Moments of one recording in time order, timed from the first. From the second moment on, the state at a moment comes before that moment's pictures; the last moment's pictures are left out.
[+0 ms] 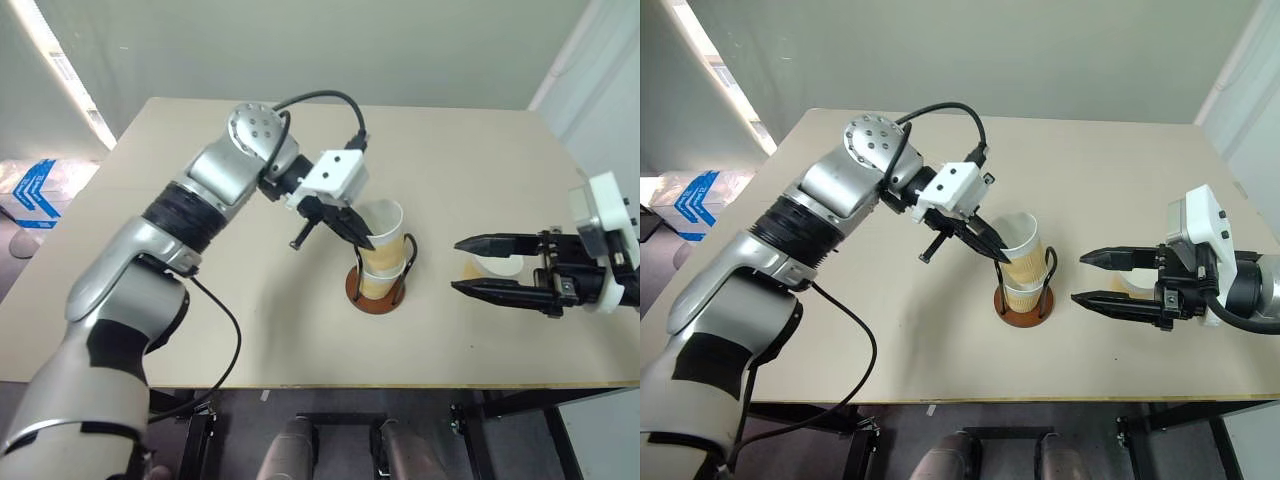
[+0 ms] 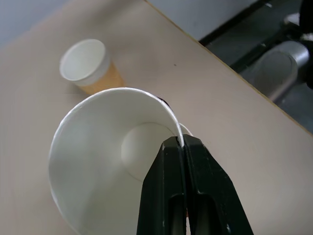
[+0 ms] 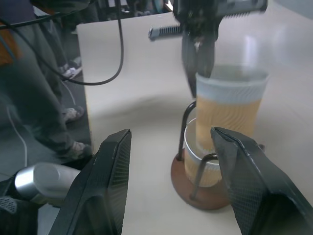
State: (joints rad) left arm -1.35 0.58 -0.74 0.56 -0.40 -0.08 -1.58; right arm -0.29 -1.07 -0.42 -0.61 0.99 0.89 1.00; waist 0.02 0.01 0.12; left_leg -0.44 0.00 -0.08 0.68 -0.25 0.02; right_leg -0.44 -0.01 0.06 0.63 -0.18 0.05
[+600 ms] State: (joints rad) left arm -1.40 0.44 -0.49 0.64 -0.32 0.01 -1.58; right arm -0.39 -1.19 -0.23 -0.44 0.68 0.78 0.94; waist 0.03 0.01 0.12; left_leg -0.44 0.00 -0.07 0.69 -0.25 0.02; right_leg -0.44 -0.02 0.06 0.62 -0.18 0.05
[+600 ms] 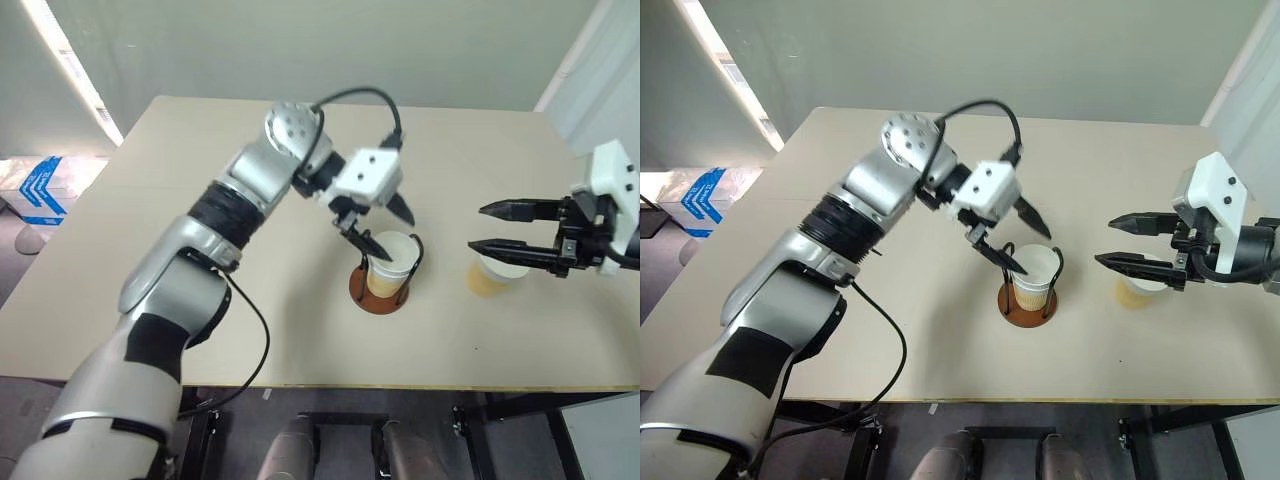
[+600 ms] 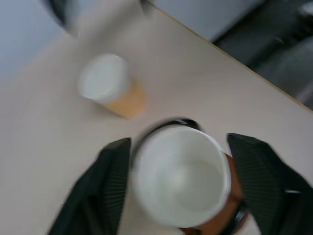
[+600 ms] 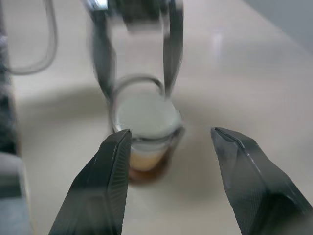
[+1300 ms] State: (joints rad) left arm -0.86 0.85 -0.07 0.08 -0.43 0.51 -1.38; right arm -0.50 -1.20 0.18 -0.12 0.19 0.53 1.12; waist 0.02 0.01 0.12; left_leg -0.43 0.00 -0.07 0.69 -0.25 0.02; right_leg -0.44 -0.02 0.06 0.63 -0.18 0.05
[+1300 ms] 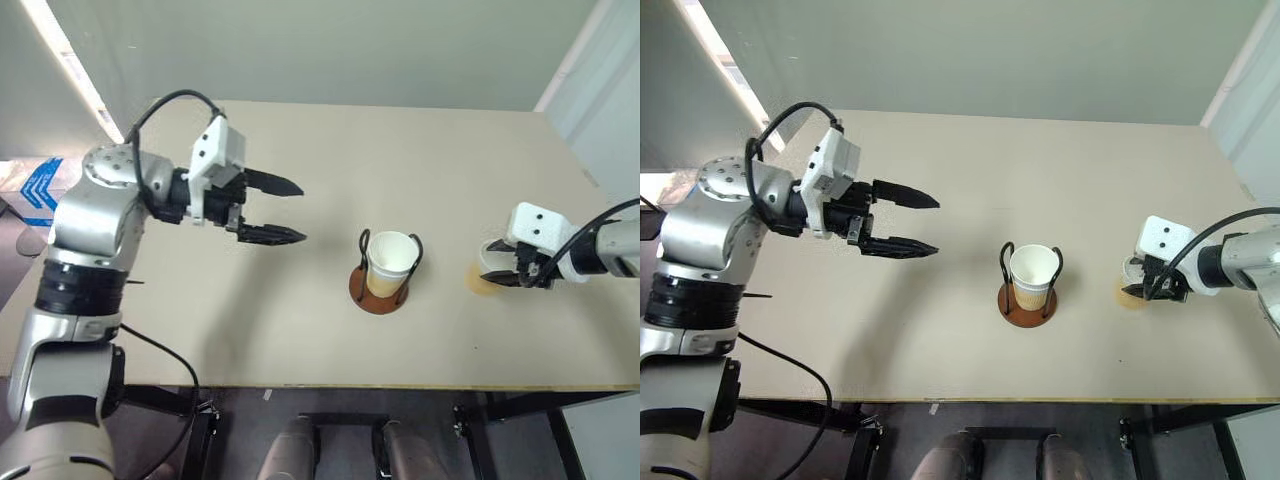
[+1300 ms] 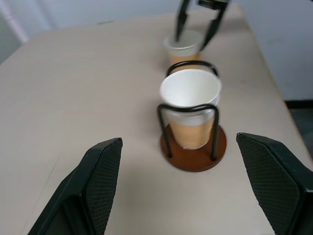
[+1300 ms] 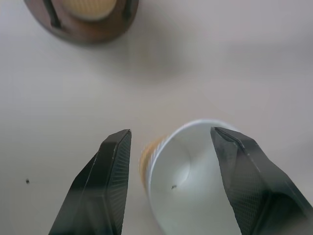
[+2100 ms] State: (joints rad) left arm -0.68 0.93 0.04 0.12 -0.44 0.48 -1.35; right arm -0.78 -1.16 0.08 -0.14 0.26 0.60 1.32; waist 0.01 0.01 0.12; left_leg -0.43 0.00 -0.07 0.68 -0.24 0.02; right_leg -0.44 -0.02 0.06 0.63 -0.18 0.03
